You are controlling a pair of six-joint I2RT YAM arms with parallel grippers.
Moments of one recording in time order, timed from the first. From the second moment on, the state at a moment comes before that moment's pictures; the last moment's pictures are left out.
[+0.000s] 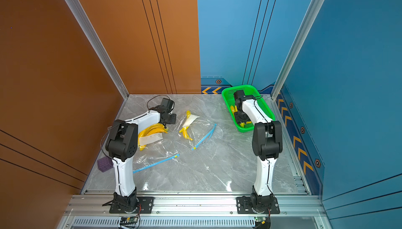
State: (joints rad) left arm -0.29 2.07 1.49 -0.47 -0.15 -0.18; right arm 0.16 1.99 1.73 -1.07 0.32 -0.01
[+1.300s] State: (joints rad) left arm -0.37 2.06 1.49 -0.47 -0.16 -0.17; right arm 0.66 1.73 0.97 -0.20 -0.05 0.26
